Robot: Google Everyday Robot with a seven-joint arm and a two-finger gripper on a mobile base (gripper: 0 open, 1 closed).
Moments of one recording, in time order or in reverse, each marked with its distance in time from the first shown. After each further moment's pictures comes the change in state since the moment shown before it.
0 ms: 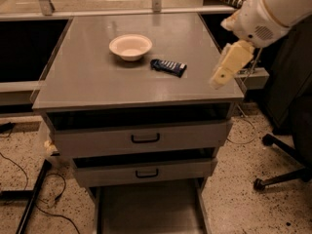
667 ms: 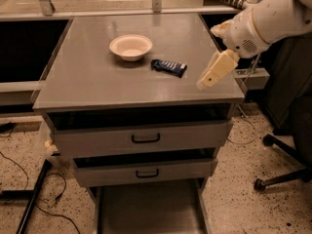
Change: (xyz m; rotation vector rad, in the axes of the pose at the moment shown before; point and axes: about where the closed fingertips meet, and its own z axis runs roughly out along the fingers) arm -0.009 -0.016 0.044 0.001 -0.168 0.006
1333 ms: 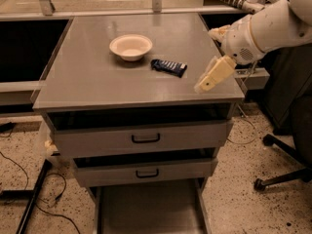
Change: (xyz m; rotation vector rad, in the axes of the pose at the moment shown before) arm 0.006 -0.002 0.013 0.026 -0.055 -0.027
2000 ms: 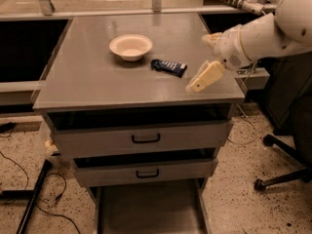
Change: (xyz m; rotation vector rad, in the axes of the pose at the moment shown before) arm 0.007 -0.009 0.033 -0.009 -0.077 0.043
